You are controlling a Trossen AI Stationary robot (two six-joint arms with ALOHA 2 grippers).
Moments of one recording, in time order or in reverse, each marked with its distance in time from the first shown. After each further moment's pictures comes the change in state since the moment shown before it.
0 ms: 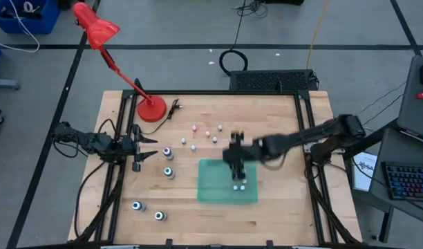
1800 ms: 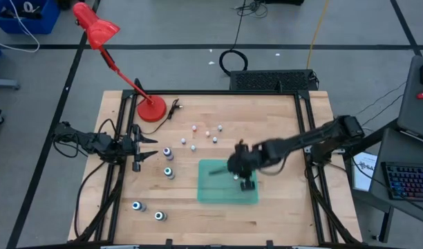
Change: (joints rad) left arm 0.000 0.000 0.000 0.000 0.000 0.000; right arm 0.086 0.030 0.000 -0.157 -0.234 0.120
